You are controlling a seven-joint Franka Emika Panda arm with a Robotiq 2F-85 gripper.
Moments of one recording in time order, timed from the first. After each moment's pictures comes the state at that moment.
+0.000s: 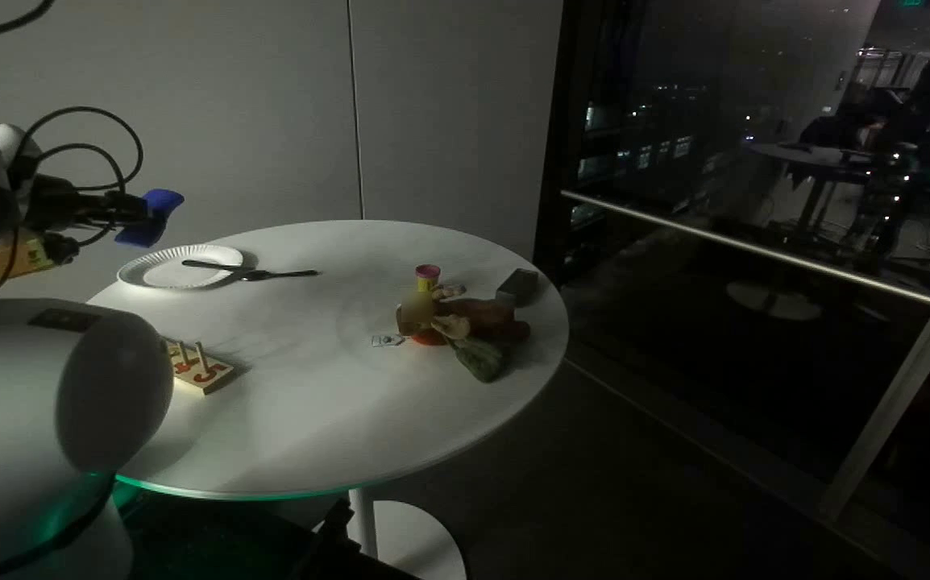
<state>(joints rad) 0.49 -0.21 0.62 -2.55 -1.52 2.27 1.93</state>
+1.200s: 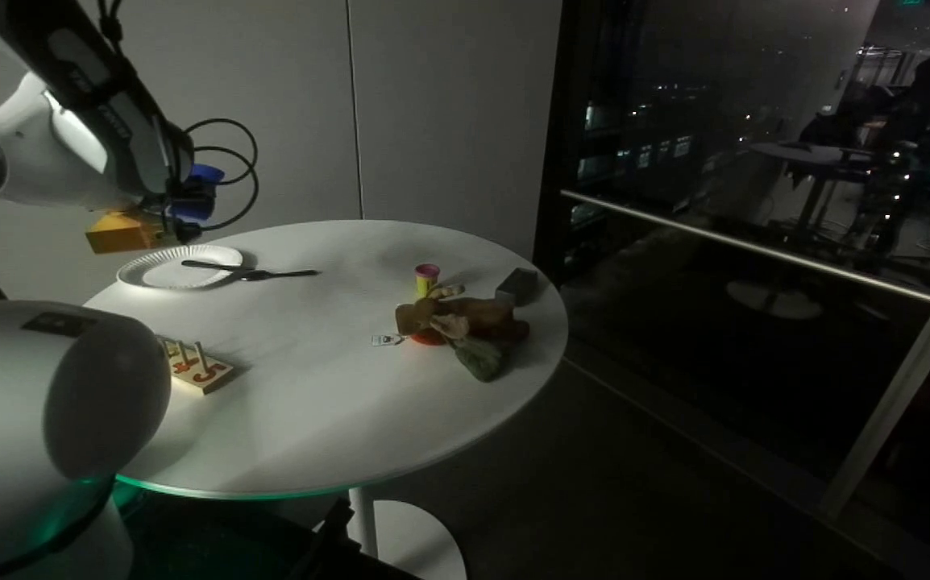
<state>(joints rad) 0.45 -0.13 0.32 -2.44 -2.32 2.63 2.40</state>
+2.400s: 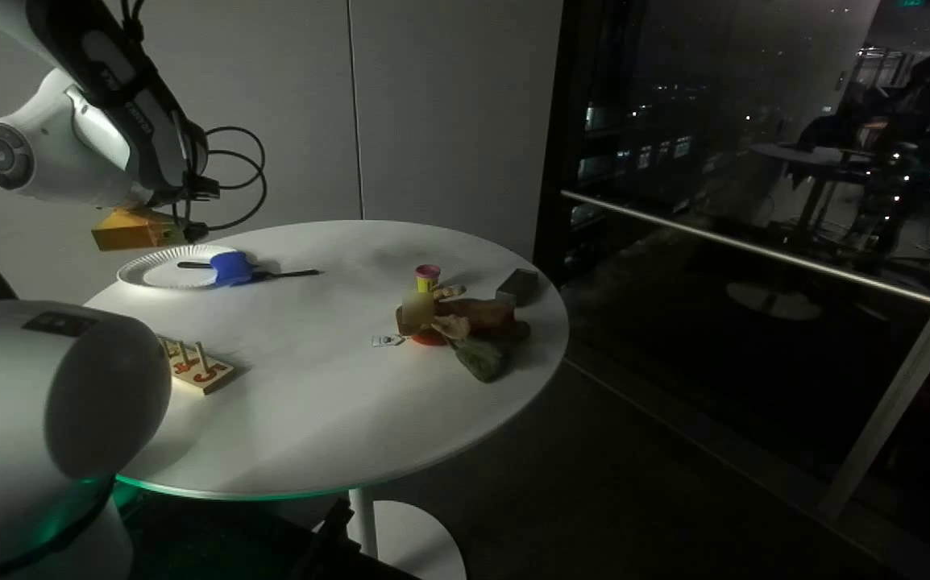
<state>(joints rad) 0.45 -0.06 0.30 -2.37 -2.39 2.68 2.46</state>
